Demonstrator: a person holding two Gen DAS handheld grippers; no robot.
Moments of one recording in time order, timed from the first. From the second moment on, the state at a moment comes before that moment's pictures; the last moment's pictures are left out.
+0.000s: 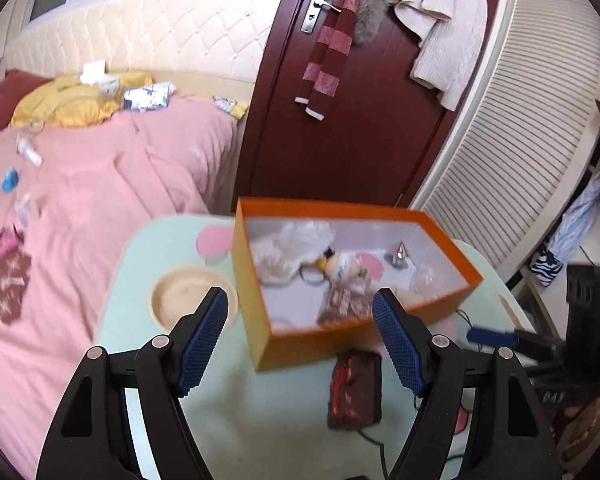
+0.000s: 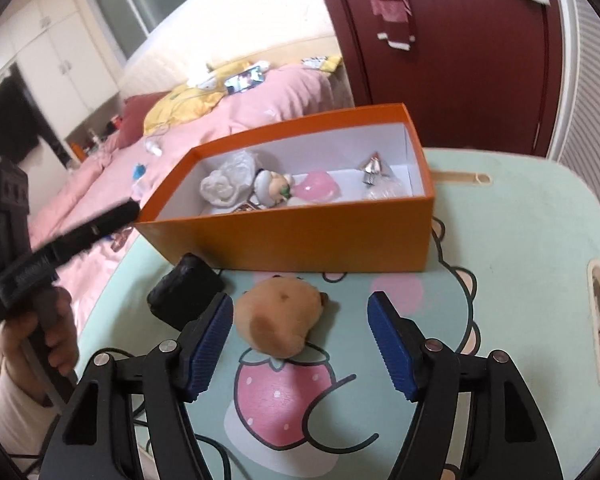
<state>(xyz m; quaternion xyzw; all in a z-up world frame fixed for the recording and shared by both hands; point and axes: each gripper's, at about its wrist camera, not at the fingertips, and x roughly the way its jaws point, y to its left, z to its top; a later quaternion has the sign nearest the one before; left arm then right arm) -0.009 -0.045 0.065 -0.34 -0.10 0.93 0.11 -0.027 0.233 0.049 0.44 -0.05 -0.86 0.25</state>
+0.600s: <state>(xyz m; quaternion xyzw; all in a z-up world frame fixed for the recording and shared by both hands) -0.116 0.005 0.049 -0.46 0.04 0.88 0.07 -0.027 0.265 0.034 0.45 -0.12 -0.85 0.26</state>
